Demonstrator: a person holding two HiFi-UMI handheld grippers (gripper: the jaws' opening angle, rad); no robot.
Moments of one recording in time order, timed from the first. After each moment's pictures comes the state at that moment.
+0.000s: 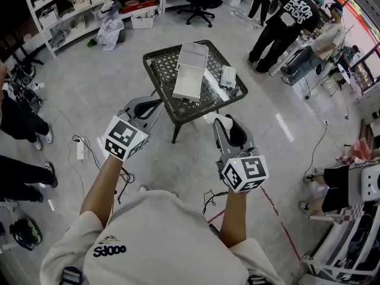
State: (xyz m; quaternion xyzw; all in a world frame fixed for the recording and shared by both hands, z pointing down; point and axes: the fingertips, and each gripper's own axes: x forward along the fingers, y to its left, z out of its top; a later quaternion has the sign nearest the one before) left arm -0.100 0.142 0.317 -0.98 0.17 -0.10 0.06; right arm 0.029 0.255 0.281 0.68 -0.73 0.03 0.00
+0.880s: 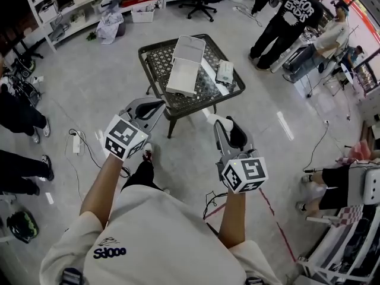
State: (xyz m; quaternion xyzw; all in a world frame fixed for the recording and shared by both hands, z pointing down) left arm -0.055 0.163 0.342 -0.98 0.16 -0.11 0.03; right arm 0.076 0.271 0.305 0.68 -0.73 0.05 0.01
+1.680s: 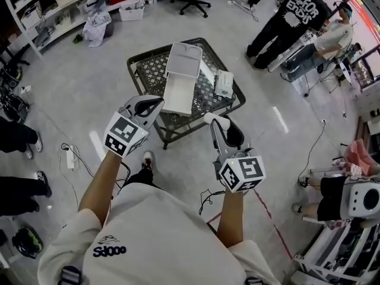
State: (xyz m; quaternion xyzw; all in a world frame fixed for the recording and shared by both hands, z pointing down) left arm 0.008 0.004 0.368 -0.98 0.14 -0.13 0.02; right arm 0.127 0.121 0.321 0.69 -0.72 0.07 0.02
